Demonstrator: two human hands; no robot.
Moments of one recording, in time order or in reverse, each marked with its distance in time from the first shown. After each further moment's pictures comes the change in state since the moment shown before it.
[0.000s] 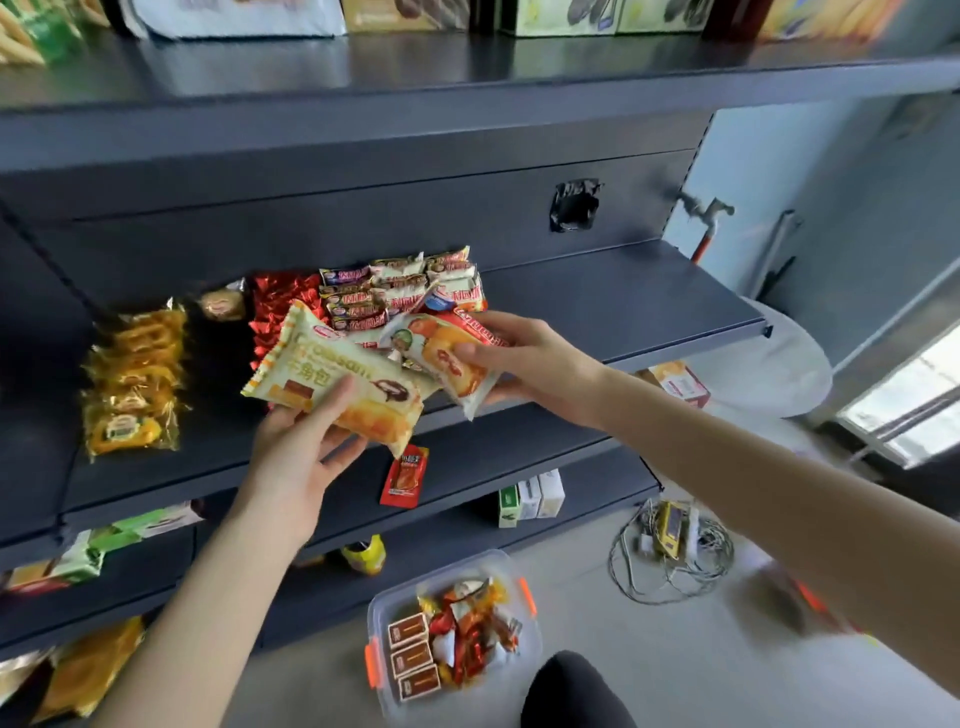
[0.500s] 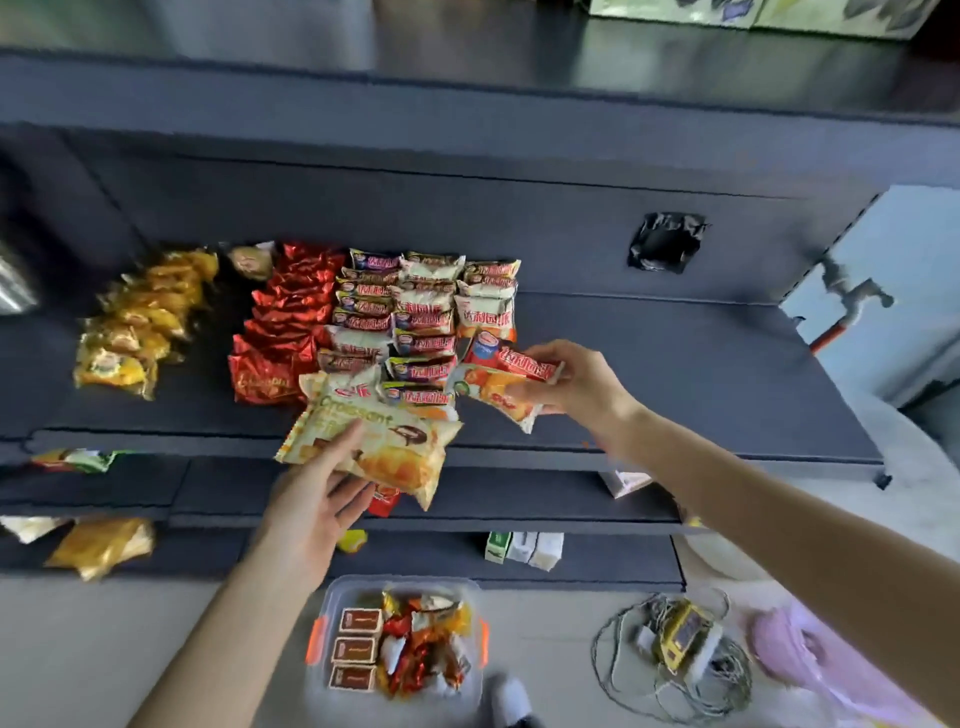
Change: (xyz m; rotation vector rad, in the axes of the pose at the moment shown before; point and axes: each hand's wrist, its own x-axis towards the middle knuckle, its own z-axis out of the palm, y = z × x) left_hand 0.052 -0.070 0.108 -0.220 0.407 -0.203; right_hand 0.115 0.034 -0.158 -0.194 -0.044 -0.004
